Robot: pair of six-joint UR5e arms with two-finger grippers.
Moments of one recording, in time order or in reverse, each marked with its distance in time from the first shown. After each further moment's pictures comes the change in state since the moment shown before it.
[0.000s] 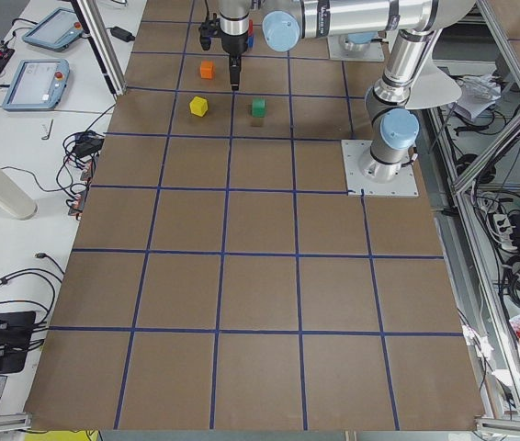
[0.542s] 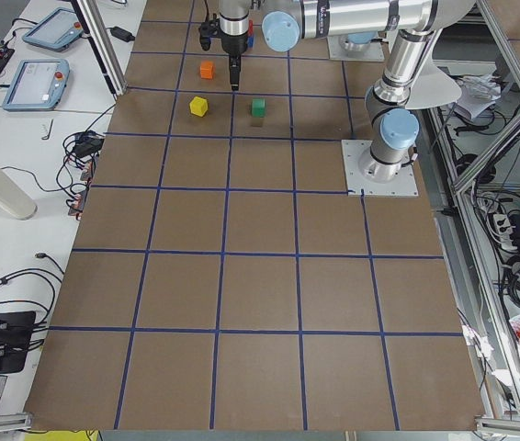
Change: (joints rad) left arm 0.000 -0.002 0.000 0.002 -0.001 0.000; right arm 0.000 0.002 0.004 -0.001 -0.003 -0.003
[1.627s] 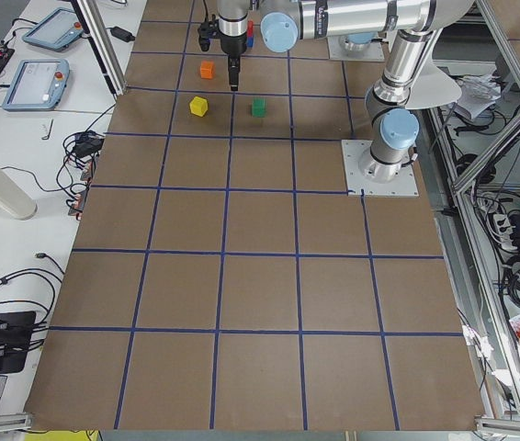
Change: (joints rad) left arm -0.002 0.001 0.006 0.000 0.001 -0.002; right arm 0.004 -0.045 -0.218 0.288 -0.050 0.003
